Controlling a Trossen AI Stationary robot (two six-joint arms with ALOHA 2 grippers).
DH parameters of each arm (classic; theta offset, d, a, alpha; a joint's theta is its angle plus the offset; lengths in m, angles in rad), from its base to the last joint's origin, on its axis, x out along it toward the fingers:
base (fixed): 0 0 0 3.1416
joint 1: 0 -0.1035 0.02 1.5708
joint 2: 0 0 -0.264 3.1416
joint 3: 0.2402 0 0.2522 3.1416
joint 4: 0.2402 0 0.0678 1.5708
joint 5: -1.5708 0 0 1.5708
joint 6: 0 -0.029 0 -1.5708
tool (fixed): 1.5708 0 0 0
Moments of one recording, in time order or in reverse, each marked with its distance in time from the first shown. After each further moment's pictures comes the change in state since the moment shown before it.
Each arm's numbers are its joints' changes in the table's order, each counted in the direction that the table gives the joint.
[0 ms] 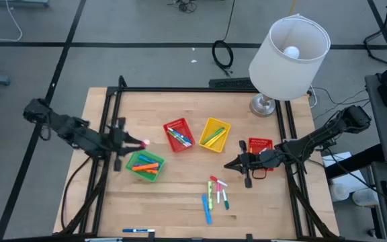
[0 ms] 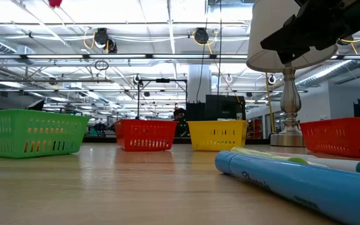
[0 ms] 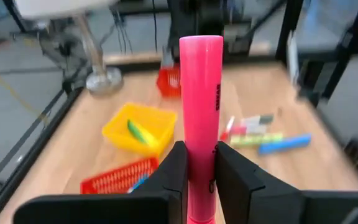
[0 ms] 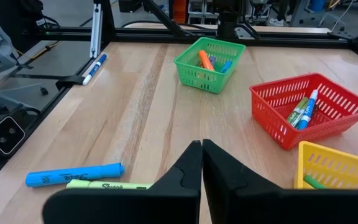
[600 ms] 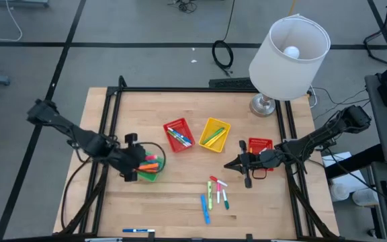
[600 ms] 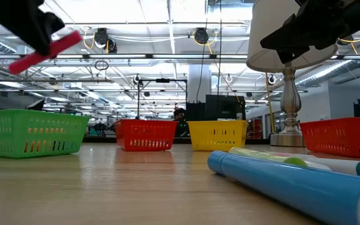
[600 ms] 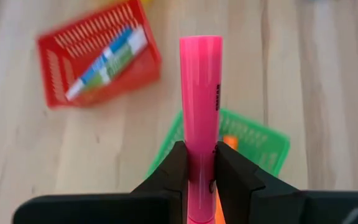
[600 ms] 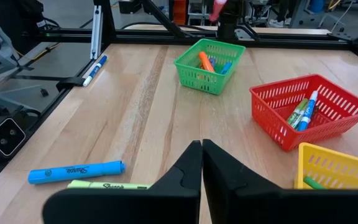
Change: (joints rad) left arm 0.000 0.346 0.000 0.341 -0.107 0.294; right arm 0.000 0.000 0.000 -0.006 -0.001 0.000
